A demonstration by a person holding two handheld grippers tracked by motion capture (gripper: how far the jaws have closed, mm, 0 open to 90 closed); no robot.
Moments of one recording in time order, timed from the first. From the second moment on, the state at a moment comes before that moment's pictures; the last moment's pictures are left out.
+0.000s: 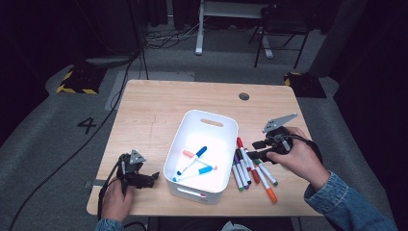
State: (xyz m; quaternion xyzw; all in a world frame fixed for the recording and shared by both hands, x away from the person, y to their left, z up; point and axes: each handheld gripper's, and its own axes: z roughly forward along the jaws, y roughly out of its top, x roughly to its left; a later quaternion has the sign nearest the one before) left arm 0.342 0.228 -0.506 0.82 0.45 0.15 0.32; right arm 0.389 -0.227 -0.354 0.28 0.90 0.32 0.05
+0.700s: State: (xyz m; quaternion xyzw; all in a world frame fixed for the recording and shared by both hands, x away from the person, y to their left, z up) left arm 0.342 0.227 -0.505 0.82 0.45 0.16 0.31; right arm 0.402 -0.264 -0.434 0.34 0.91 0.23 0.04
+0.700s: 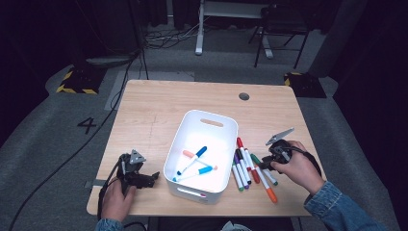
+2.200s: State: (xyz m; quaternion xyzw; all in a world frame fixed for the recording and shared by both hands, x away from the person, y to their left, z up) left arm 0.342 0.225 -0.506 0.82 0.46 0.16 0.31; right arm 0.411 -0.281 -0.444 0.40 0.89 0.23 0.05
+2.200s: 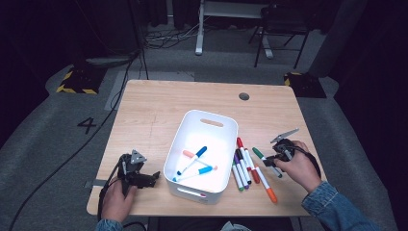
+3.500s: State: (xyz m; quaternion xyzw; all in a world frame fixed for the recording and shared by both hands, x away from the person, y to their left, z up) left arm 0.342 0.225 -0.505 0.82 0.46 0.16 0.31; right arm 0.397 -0.232 -0.327 0.29 0.90 0.32 0.06
